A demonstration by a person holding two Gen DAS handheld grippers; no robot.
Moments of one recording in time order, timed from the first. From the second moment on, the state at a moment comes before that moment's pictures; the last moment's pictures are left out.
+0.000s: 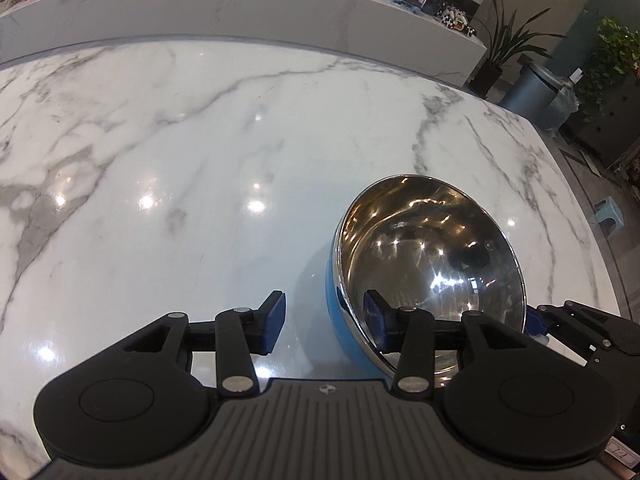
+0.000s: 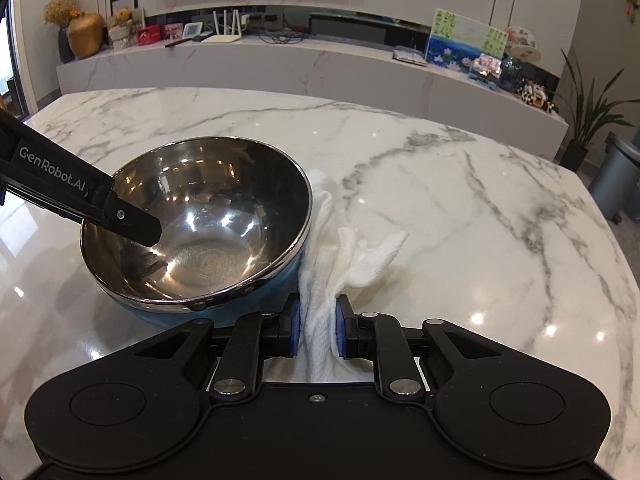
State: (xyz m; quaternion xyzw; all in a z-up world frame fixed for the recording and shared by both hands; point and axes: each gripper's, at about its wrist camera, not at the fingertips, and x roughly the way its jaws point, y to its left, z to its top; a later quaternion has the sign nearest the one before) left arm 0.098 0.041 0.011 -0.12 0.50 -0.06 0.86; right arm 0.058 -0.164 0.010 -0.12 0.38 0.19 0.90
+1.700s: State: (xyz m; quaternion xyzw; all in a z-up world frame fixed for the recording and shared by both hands) left arm 0.102 0.026 0.002 -0.10 0.49 -0.05 0.87; right arm 0.025 -0.157 0.021 -0.11 0.32 0.16 0.93
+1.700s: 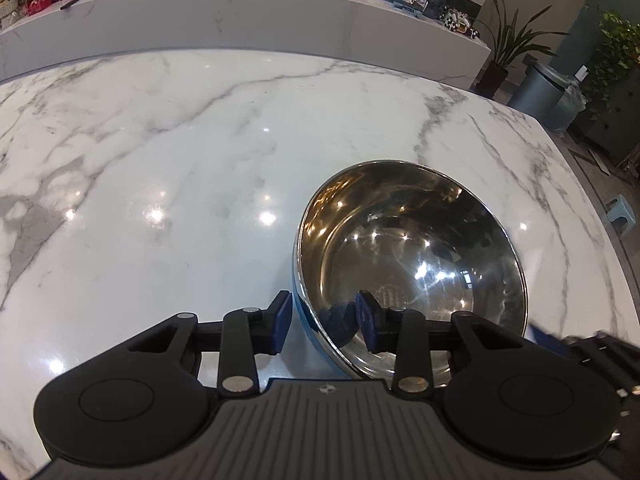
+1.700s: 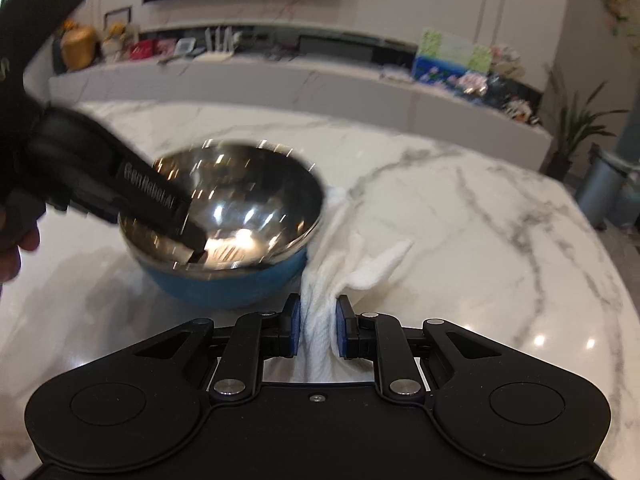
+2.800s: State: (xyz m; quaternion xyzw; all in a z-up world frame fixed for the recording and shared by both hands) left arm 0.101 0.022 0.005 -0.10 0.49 -0.06 0.87; right arm 0.023 -0.148 0.011 -0.12 0.32 0.18 0.92
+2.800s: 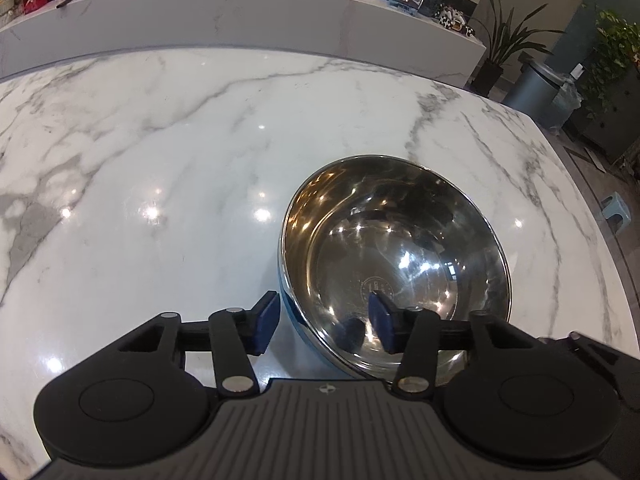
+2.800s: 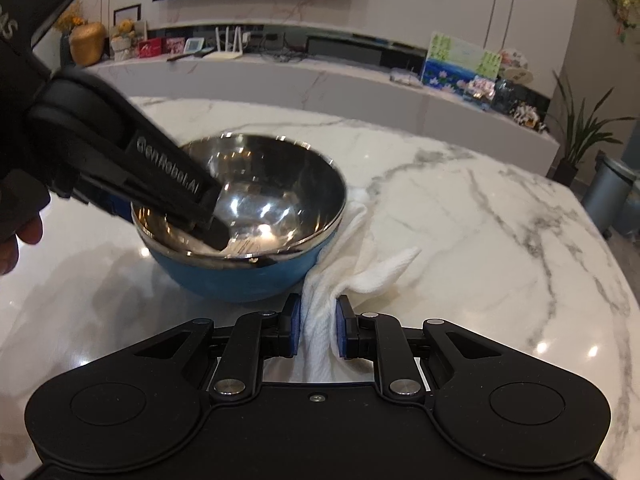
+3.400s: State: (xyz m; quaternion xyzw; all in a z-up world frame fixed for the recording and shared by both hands) left arm 0.101 0.023 0.005 -0.11 0.49 -0.05 0.86; right arm 0.020 -0.140 0.012 -0.14 0.32 0.19 0.92
